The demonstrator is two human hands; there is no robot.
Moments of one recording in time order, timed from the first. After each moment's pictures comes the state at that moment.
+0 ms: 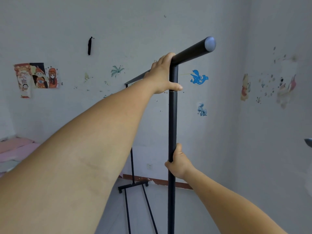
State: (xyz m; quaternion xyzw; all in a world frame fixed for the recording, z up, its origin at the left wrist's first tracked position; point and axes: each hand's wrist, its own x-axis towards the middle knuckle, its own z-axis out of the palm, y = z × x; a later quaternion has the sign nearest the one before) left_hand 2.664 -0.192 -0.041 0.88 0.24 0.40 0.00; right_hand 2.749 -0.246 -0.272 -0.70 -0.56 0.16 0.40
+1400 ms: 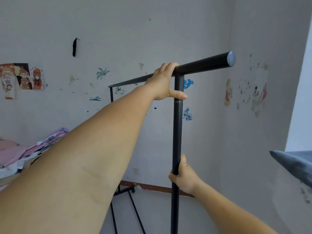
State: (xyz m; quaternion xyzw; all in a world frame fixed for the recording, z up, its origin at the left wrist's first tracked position) left_hand 2.813 -0.217 -0.032 0.90 0.22 0.37 0.01; right_hand 2.908 -0.305 -0.274 -0.68 -0.58 0.21 0.41
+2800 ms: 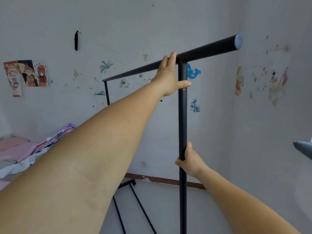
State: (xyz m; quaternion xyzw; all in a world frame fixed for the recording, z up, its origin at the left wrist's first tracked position) left_hand 2.815 -0.196 -0.052 0.87 0.29 0.39 0.06; right_hand 2.905 -0.260 -0.268 -0.72 -0.54 0.17 0.40
